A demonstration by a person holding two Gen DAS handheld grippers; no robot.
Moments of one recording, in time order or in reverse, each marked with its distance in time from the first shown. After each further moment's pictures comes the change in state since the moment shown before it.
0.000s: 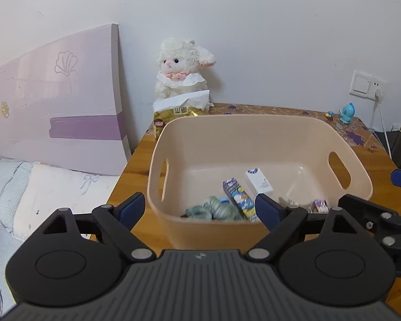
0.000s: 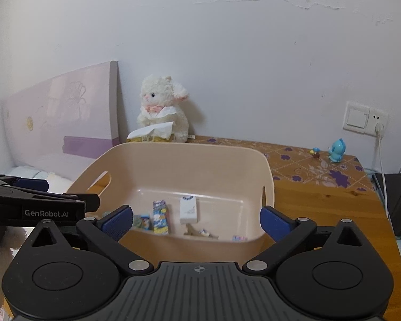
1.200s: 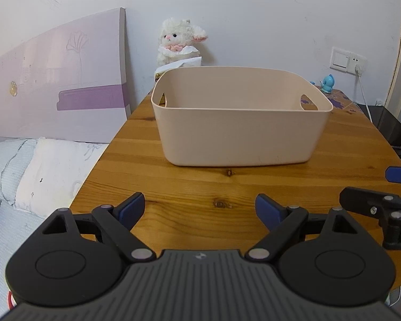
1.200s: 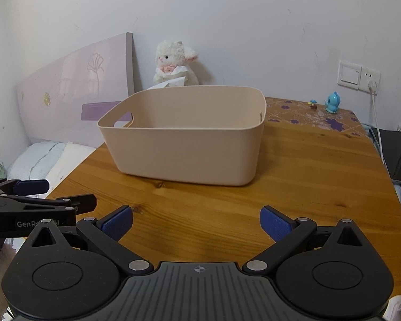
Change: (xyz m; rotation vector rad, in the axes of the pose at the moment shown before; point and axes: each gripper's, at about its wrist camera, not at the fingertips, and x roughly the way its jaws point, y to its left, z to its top) left arm -0.074 -0.010 -0.113 0.000 0.017 -0.013; right arm -0.075 -0.005 -0.089 0.022 0.112 0.053
